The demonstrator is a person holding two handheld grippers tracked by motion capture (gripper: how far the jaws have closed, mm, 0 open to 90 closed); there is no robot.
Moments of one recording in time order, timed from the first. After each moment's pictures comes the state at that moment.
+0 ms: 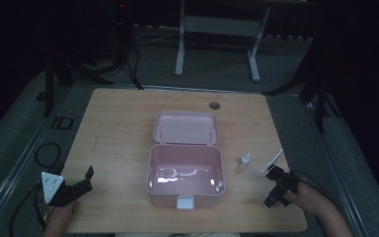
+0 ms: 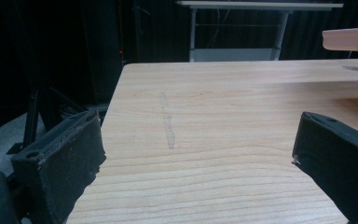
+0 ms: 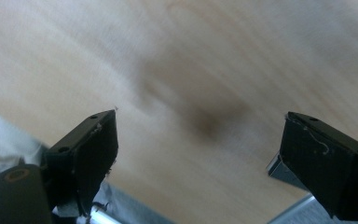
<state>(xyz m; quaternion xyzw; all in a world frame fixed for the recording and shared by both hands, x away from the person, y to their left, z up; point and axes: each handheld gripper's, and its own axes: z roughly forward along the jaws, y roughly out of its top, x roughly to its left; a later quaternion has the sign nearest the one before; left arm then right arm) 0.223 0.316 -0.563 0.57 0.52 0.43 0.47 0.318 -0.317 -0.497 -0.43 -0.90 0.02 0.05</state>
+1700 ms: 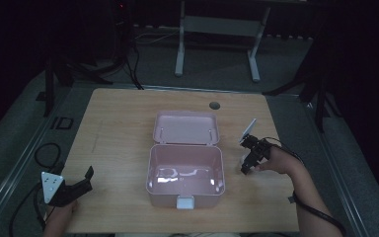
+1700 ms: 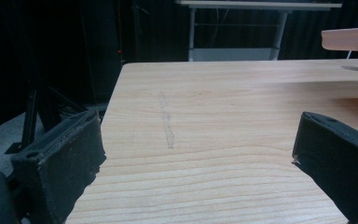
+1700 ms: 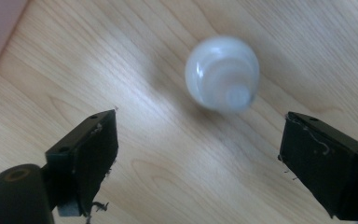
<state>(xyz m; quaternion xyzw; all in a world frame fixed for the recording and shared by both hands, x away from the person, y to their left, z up) 0.223 0.316 -0.563 0.57 0.52 0.43 0.47 0.414 -0.249 -0.482 -0.40 -0.92 0.00 0.03</state>
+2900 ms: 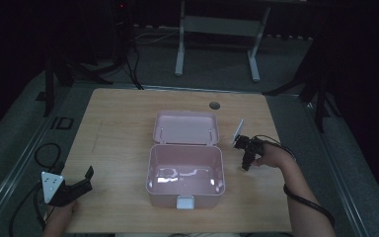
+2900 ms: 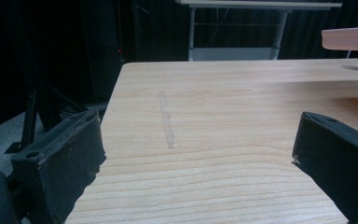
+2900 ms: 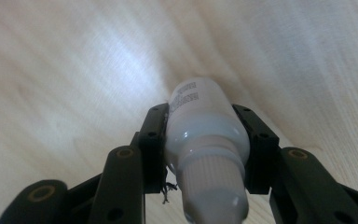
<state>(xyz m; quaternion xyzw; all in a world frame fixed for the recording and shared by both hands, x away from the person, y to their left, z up) 0.224 0.316 -0.563 0.57 0.52 0.43 0.47 0.426 -0.232 -0.494 -0.30 -0.95 0.05 0.02</state>
